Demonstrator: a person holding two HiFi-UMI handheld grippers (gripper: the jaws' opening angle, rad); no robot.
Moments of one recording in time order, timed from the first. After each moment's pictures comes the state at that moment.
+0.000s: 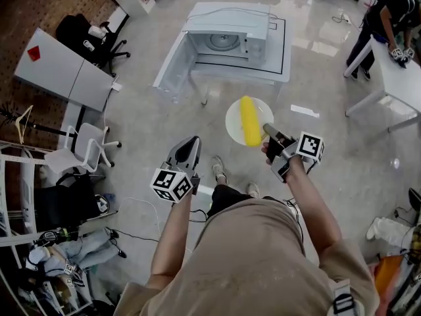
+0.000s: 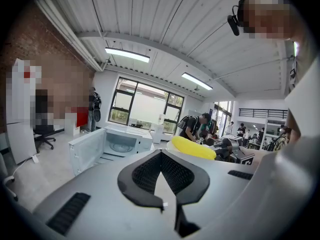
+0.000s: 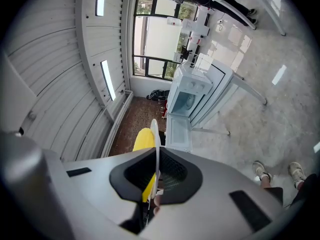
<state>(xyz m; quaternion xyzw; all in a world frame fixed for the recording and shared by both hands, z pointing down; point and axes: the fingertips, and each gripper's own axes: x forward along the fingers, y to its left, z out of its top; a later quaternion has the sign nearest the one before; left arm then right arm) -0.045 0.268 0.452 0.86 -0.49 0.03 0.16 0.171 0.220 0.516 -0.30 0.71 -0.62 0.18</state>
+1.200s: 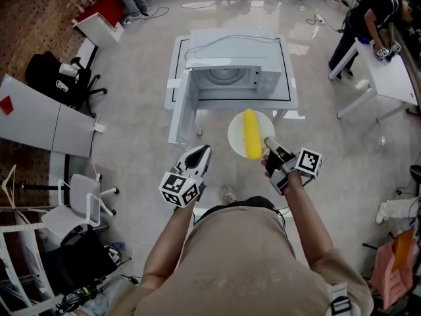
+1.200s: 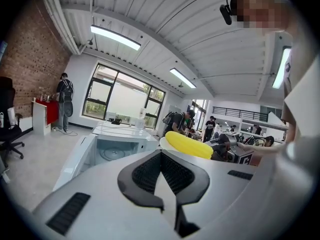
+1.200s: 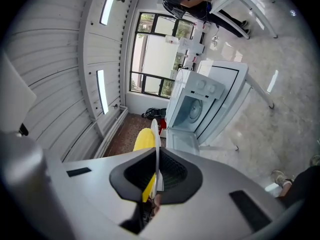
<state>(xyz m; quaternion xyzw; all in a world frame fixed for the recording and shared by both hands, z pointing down) -0.157 0.057 0.480 0.93 -0.34 0.05 0.17 0.038 0.065 0.523 -0.39 0.66 -0.58 0.25</state>
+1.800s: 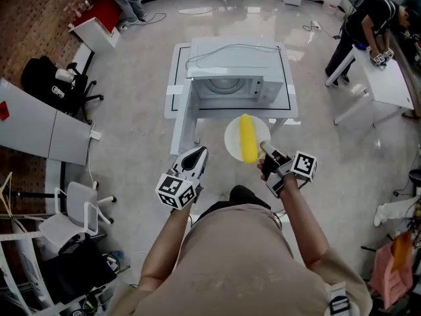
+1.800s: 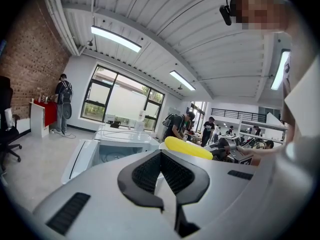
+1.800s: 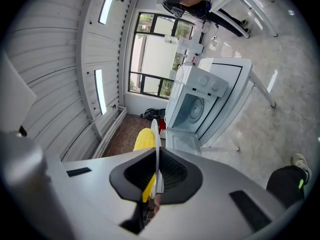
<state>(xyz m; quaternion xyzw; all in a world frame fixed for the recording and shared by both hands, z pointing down) -0.175 0.016 0.475 0.93 -0.33 0.04 0.16 0.020 0.030 0.532 -0.40 0.66 -0.58 0.25</state>
